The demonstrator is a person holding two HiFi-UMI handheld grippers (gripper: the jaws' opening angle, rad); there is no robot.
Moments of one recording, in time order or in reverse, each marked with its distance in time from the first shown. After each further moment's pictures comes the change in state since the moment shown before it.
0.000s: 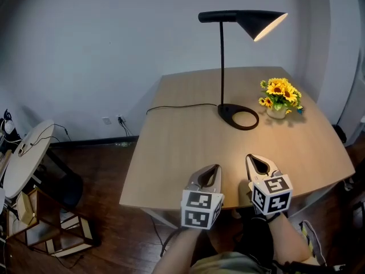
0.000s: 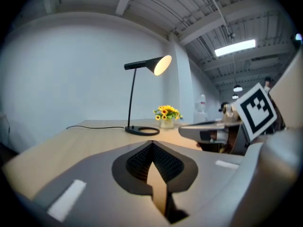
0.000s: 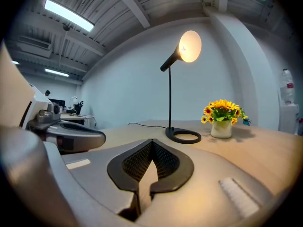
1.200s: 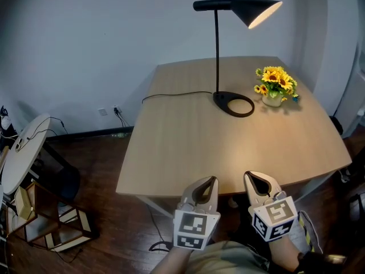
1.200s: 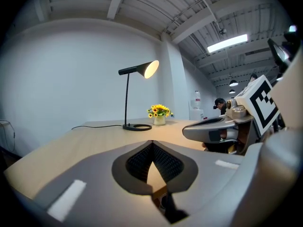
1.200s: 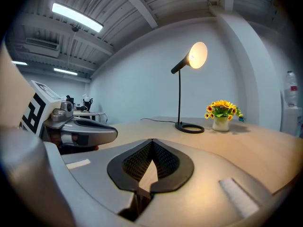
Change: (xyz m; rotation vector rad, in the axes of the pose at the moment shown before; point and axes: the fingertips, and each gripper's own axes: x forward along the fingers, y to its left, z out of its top) left arm -0.075 -0.039 -0.009 0.008 -0.037 -0.026; right arm -0.089 0.054 -0.022 -0.051 0.026 0.072
